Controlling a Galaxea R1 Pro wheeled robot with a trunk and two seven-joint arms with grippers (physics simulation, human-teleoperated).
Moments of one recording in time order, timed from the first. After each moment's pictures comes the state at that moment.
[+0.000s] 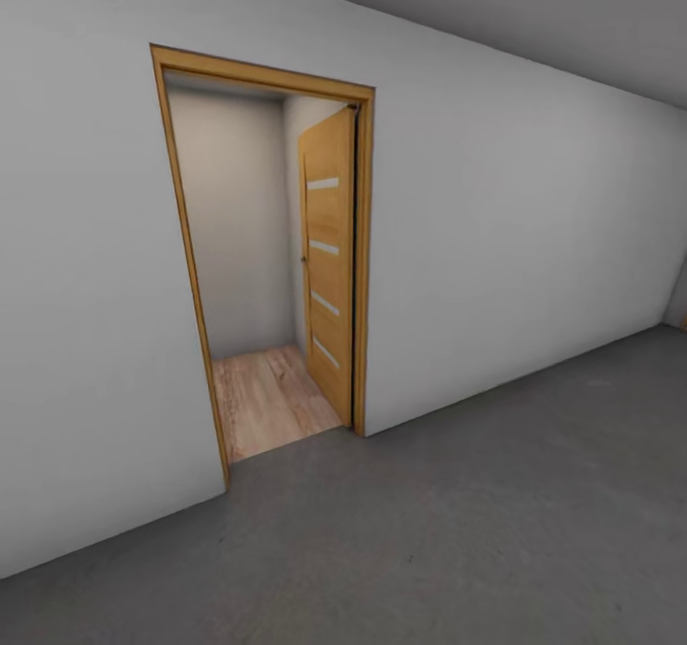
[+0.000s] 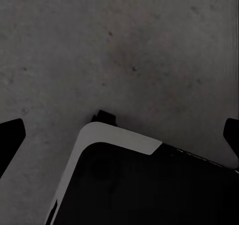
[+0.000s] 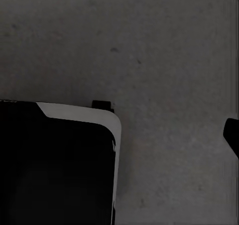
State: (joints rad) left arm -0.21 0.06 0.10 0.00 0.29 -0.06 -0.02; right arm -0.13 -0.03 0.57 0.03 -0.46 -0.20 -0.04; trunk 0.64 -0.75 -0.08
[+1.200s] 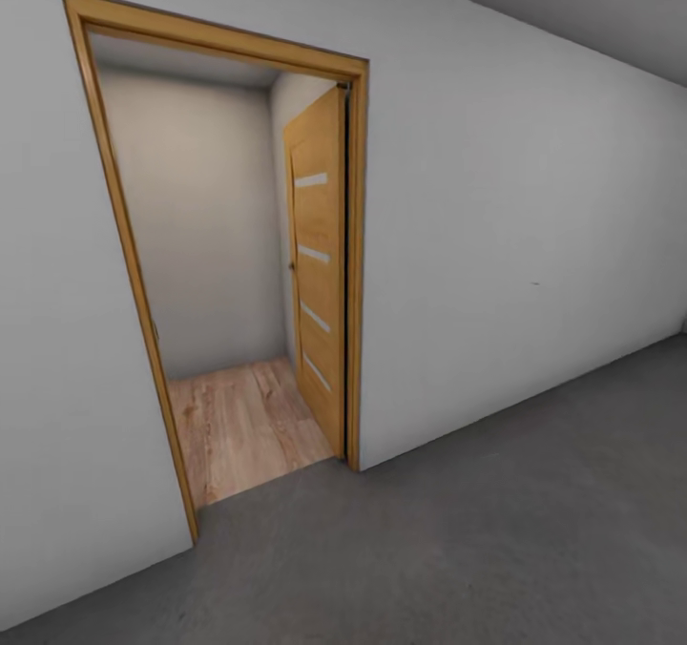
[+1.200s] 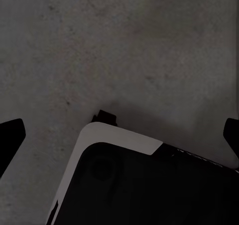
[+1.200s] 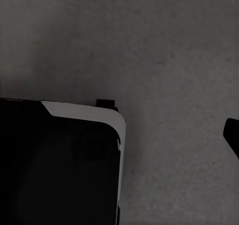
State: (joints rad) left arm -0.21 0.06 0.10 0.00 0.29 -0.06 -0.02; right arm -0.13 -0.02 0.57 0.03 -0.47 -0.19 -0.04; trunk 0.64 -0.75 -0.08
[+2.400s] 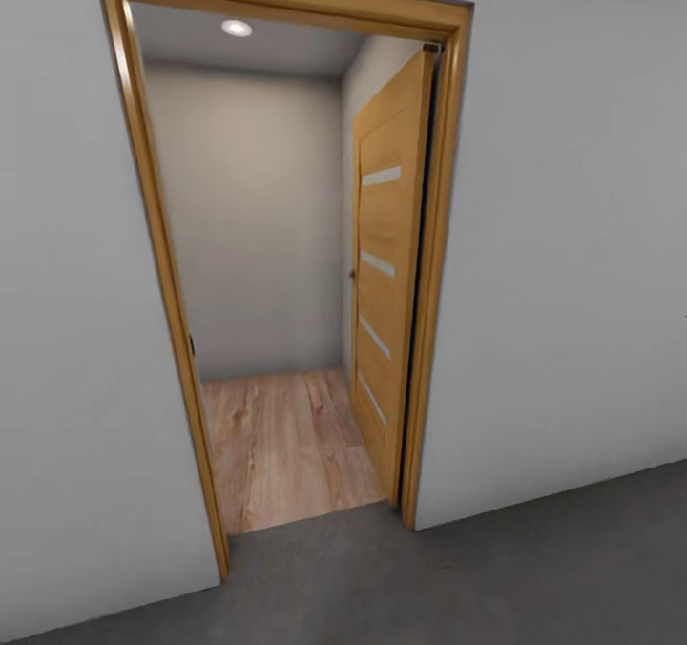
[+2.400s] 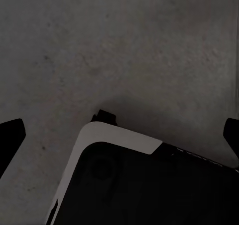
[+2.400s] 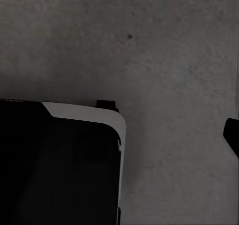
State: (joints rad) left arm -0.21 0.06 0.10 0.00 0.29 -0.06 -0.02; right arm -0.13 -0.02 0.56 0.03 -0.47 -0.19 -0.04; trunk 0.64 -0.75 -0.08
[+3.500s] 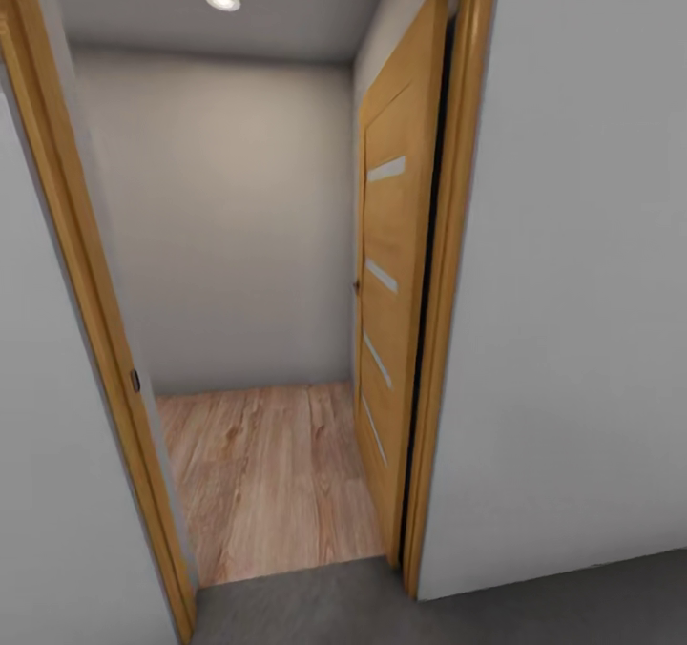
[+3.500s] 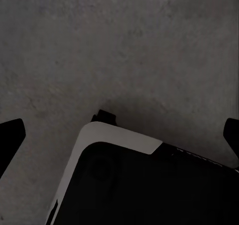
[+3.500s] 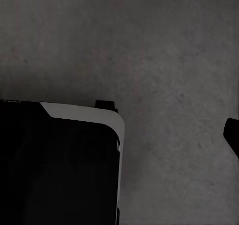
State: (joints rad) left arm -0.21 0.06 0.10 0.00 0.29 -0.06 -0.02; right arm -0.13 -0.02 0.56 0.03 -0.47 -0.19 -0.04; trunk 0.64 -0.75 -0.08
